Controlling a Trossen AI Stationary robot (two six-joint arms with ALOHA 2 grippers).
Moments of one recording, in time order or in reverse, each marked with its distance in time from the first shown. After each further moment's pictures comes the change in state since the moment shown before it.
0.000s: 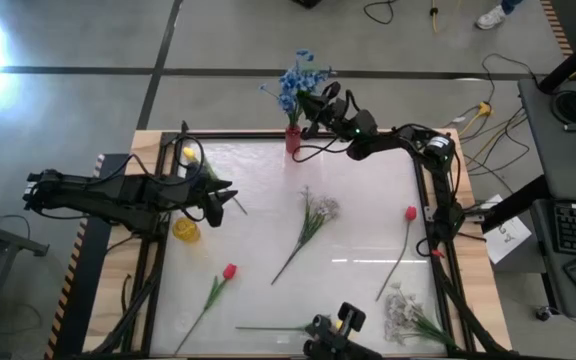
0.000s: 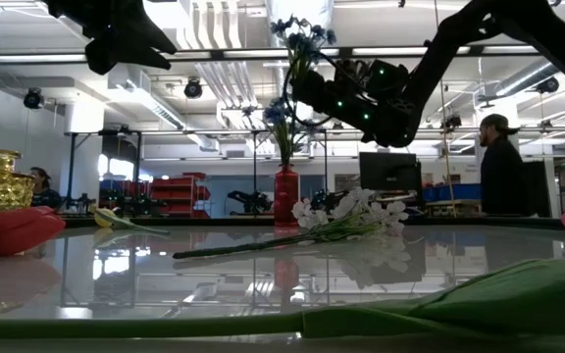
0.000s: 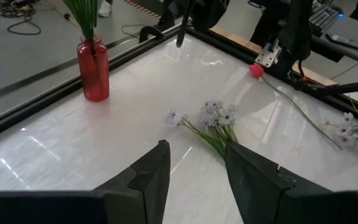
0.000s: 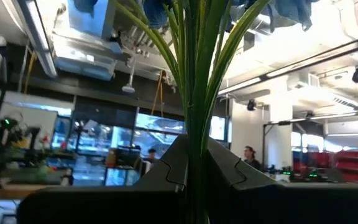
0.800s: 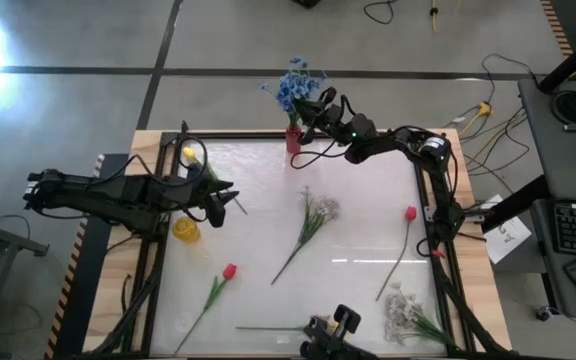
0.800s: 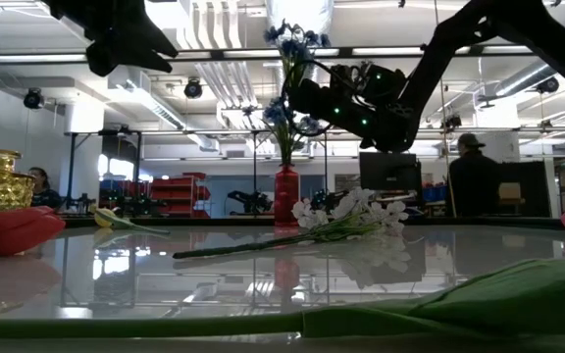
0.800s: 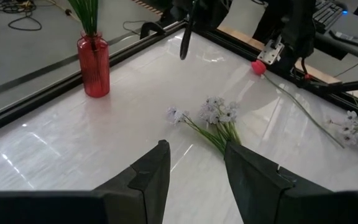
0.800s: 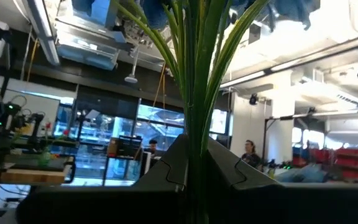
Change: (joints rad) left arm 0.000 0.020 0.000 0.000 -0.001 -0.014; right arm 0.019 0.032 -0.005 -0.001 0.004 -0.030
